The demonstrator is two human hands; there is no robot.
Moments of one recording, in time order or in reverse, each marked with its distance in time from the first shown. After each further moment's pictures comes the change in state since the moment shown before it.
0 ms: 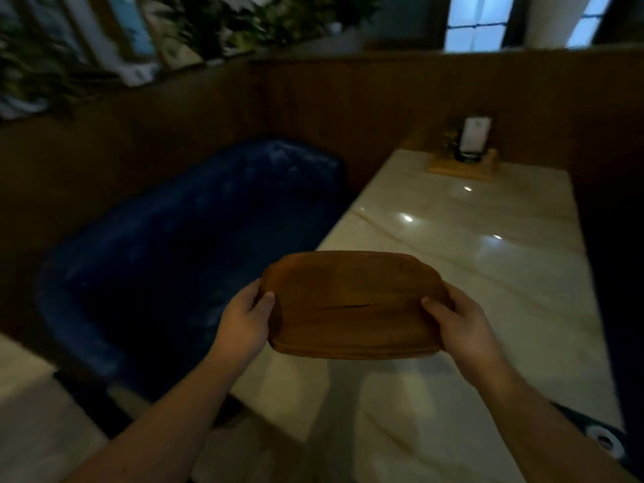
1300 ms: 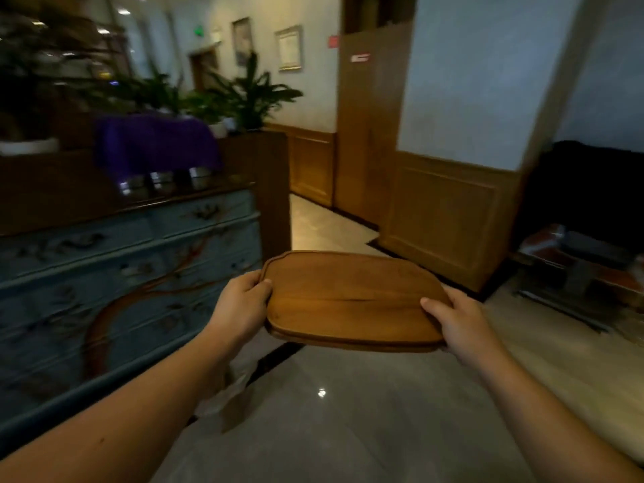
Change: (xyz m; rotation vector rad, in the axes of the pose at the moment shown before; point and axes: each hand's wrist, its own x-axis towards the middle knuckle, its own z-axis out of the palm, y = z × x) left_hand -0.739 -0.082 -0.646 0.138 1.911 -0.576; right_hand -0.706 -0.081 0.841 -0.178 -1.900 -0.348
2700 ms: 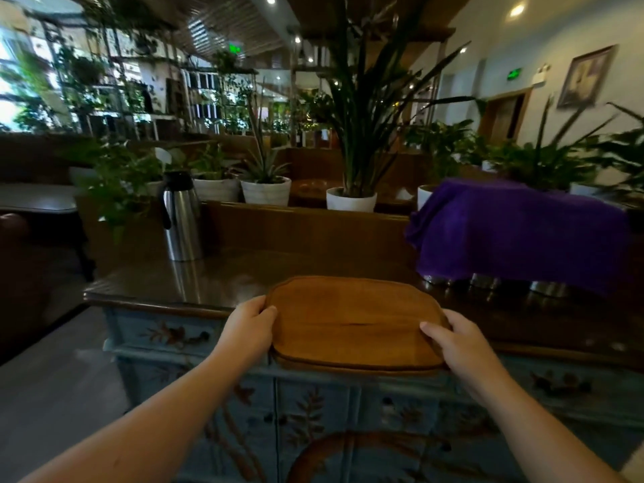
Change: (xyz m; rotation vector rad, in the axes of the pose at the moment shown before) left_hand 0.450 -0.274 -0.610 0.060 0.727 -0.314; right_hand 0.388 -0.223 0.887 0.009 -0.861 -0.205
